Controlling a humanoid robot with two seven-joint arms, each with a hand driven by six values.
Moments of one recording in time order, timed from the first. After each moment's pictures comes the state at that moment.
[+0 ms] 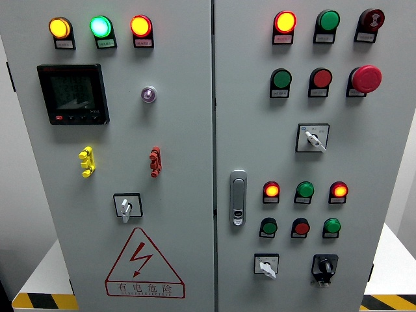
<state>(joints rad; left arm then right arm) 0.00 -0.08 -0.14 -0.08 0.12 -0.14 -0.02 -0.01 0.12 0.05 -0.14 -0.02 0.02 -0.04</state>
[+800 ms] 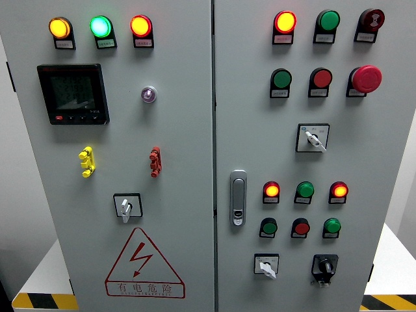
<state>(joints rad) 0.01 -0.08 -0.26 -0.08 0.25 -0.15 -0.02 -0.01 0.12 0.05 -0.14 -0.02 0.02 -0.04</state>
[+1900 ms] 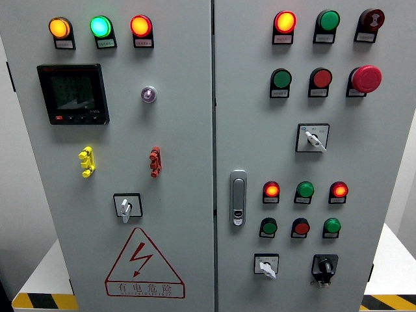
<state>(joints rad) 0.01 -0.08 -1.64 -0.08 1.57 -0.22 -0.04 -0.01 0.12 0.05 -0.14 -0.02 0.02 -0.04</state>
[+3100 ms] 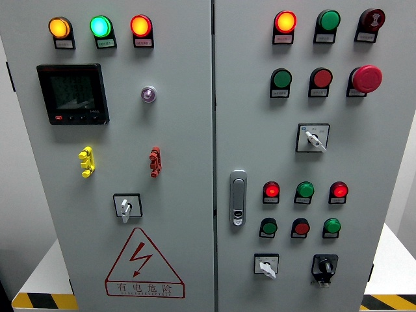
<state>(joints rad) 0.00 -0.08 -1.72 -0.63 1.52 -0.21 -0.05 -0.01 0.12 0.05 -0.14 -0.02 0.02 -0.04</state>
